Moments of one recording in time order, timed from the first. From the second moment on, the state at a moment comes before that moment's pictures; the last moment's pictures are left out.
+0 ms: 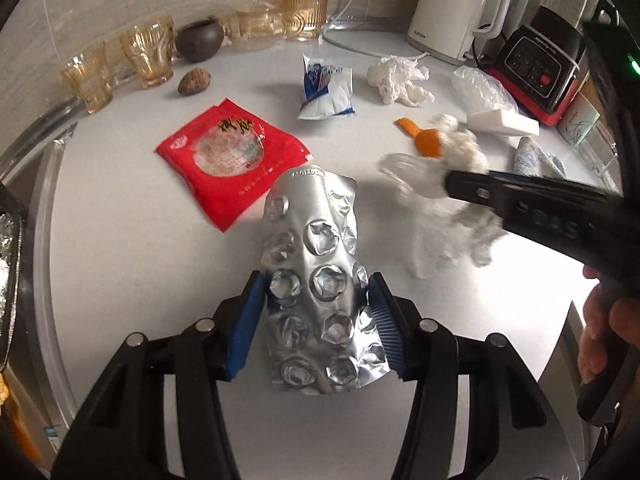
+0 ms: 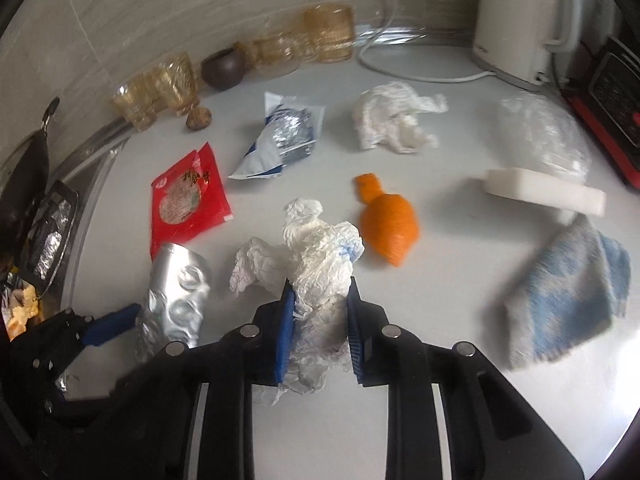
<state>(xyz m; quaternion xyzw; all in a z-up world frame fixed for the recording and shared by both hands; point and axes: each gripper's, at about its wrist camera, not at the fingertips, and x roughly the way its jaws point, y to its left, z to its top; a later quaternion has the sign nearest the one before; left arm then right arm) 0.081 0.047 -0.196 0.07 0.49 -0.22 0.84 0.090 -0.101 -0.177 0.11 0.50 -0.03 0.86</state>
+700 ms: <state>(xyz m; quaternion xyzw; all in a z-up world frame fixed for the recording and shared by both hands) -0.124 -0.003 -0.186 0.13 0.53 -0.36 0.75 -0.173 -0.137 -0.114 0.15 0.49 -0.07 0.86</state>
